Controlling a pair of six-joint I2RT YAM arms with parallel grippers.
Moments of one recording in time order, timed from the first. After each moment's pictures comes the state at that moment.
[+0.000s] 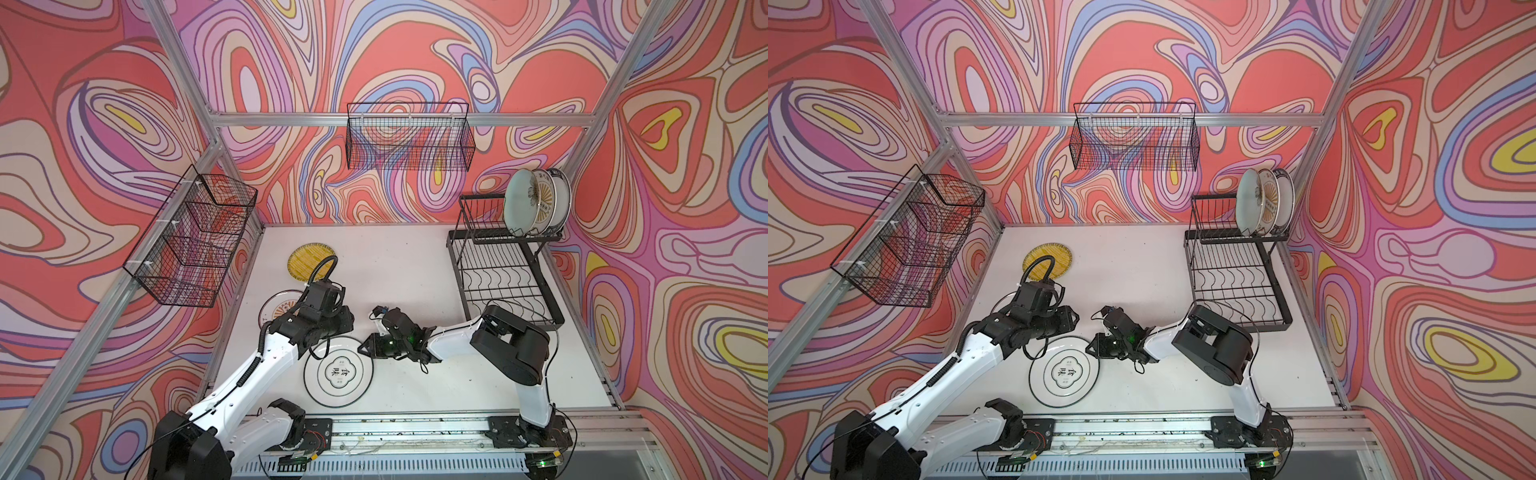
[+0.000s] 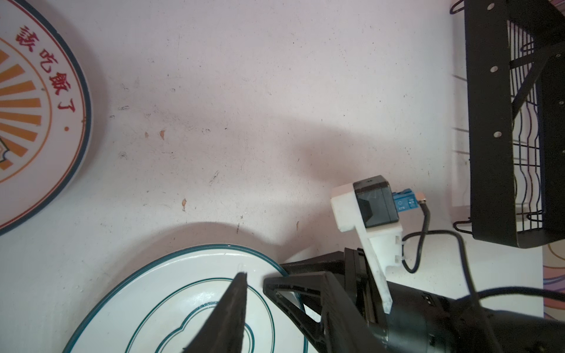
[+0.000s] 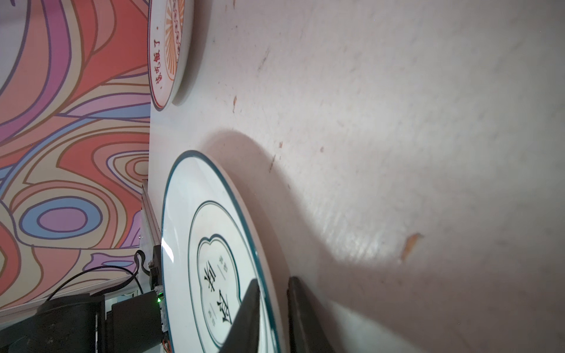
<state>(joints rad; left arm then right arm) -0.43 1.06 0.77 -0.62 0.05 -0.65 0.98 2.01 0.96 0.40 -0.37 0.93</state>
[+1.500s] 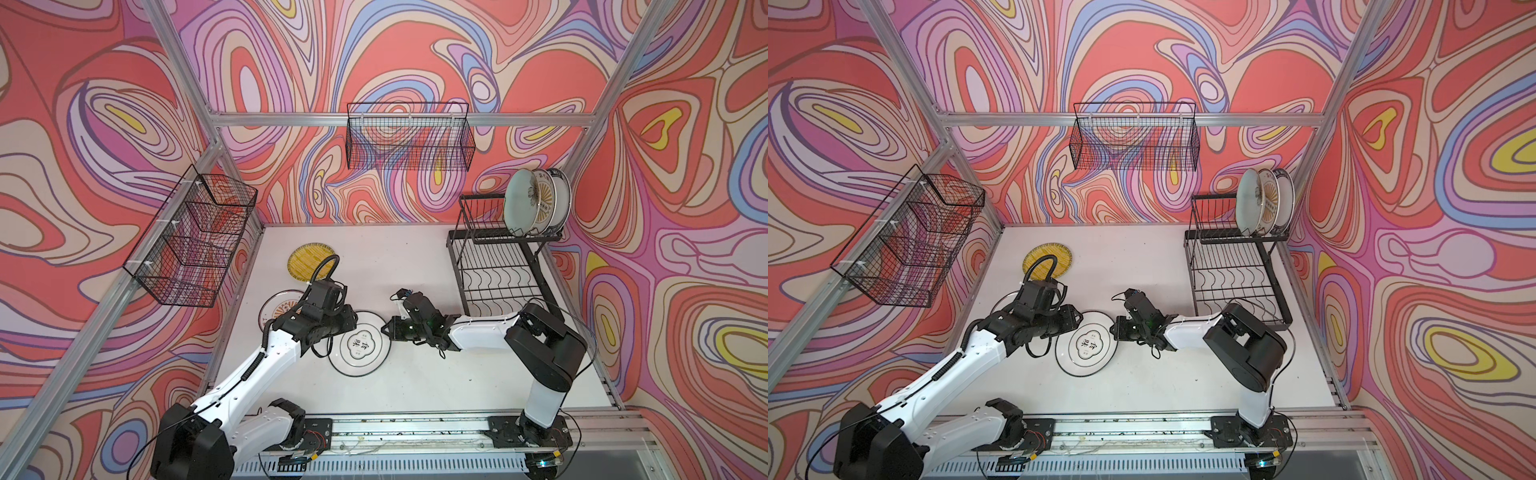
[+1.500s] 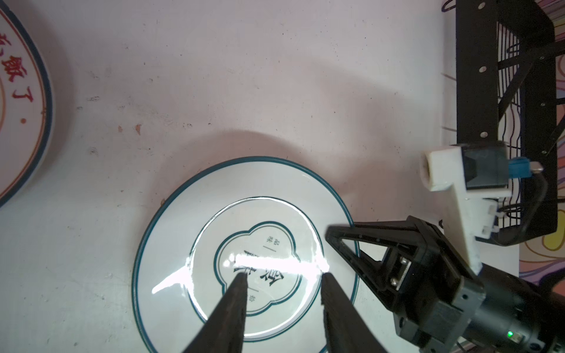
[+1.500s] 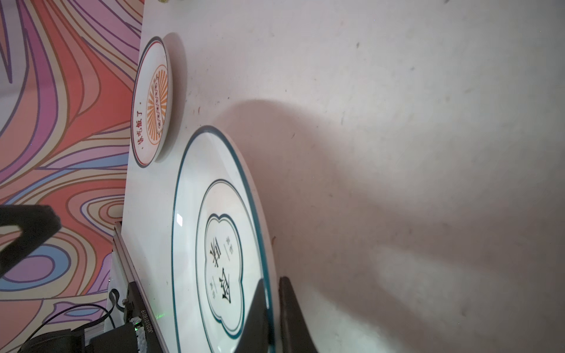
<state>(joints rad) -0.43 1.09 0.77 -0.59 0.10 -0.69 0.82 1.80 0.87 0.23 -0.27 0.81</state>
